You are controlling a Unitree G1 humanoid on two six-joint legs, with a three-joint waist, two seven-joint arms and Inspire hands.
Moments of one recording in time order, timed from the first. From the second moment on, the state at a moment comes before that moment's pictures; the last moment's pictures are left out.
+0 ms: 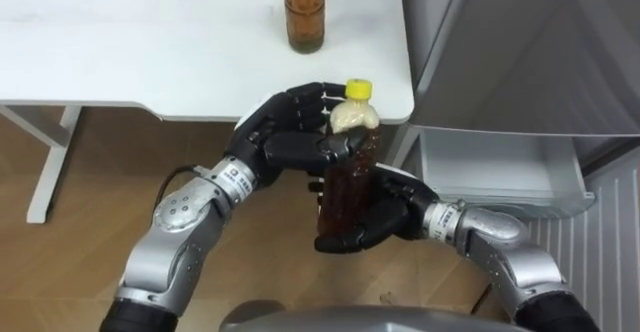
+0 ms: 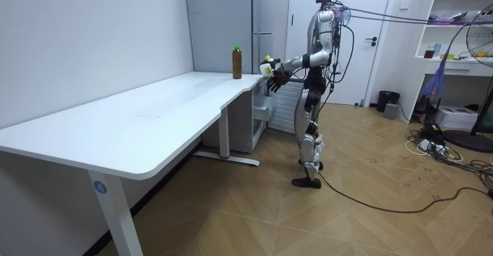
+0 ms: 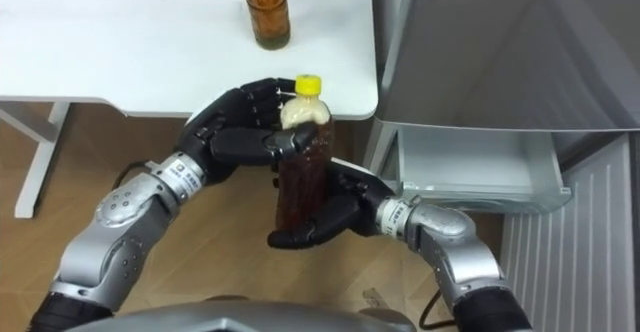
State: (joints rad) left arm 0.15 0.23 -0.21 -0.02 -0.39 0.16 -0.36; right arm 0.07 -0.25 0.24 0.38 0.27 0.13 0.78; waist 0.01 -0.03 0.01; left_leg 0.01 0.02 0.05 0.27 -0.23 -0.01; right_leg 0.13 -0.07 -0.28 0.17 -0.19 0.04
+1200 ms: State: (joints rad) left arm 0.17 0.24 -0.21 -0.01 -0.38 0.16 -0.40; right arm 0.12 -0.25 0.24 0.38 0.36 0.12 0.85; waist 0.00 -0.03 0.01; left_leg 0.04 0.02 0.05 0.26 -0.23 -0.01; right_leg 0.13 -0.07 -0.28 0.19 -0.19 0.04
